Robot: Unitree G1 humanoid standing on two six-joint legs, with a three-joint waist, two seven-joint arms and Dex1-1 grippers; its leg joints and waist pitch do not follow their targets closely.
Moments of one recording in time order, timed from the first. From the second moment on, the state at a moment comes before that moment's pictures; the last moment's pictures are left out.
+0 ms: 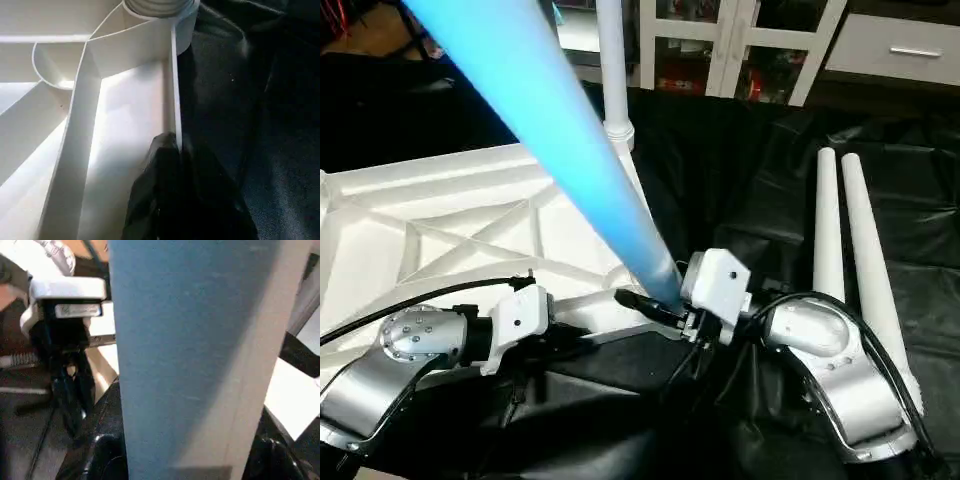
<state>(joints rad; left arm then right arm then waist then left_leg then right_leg) -0.21 0.52 -0.32 -0.15 -0.05 0.29 -1.03 -0.13 -0.56 0.17 -0.29 0.30 0.08 0.86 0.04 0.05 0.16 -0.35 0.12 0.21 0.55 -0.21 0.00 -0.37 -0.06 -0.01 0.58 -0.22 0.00</state>
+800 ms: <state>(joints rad) -0.21 0.52 -0.35 -0.15 -0.05 0.28 -1.03 -0.08 -0.46 0.03 -0.25 0.51 0.24 0.84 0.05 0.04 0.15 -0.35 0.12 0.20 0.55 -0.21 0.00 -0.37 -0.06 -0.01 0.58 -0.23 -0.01</state>
